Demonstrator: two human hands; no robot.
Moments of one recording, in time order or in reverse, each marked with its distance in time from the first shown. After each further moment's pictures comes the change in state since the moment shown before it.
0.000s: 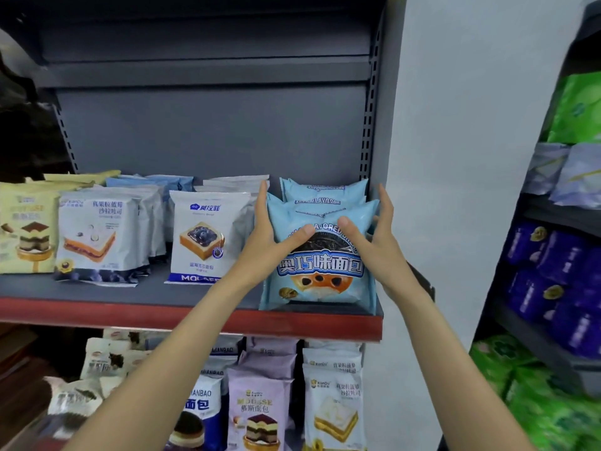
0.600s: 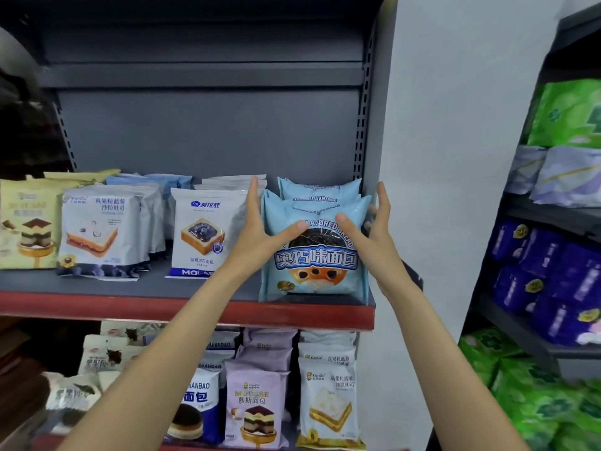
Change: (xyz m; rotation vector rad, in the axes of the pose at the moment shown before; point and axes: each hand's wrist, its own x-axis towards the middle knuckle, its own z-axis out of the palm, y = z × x) left_hand -0.011 0.014 -0.007 -0.074 0.023 0.020; right_hand -0.017 -0.018 0.003 0.051 0.047 0.000
